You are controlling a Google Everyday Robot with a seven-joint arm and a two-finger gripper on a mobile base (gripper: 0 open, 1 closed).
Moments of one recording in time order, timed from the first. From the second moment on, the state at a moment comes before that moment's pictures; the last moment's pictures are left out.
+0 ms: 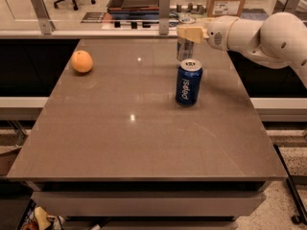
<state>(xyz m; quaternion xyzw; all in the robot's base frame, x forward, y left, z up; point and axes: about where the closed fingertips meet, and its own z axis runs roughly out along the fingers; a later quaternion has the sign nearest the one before) 0.753 -0.117 0.953 -0.30 0.69 0.25 0.61</state>
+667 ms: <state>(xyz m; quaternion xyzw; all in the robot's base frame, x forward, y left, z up) 0.738 -0.104 0.988 -0.29 0.70 0.25 0.61</state>
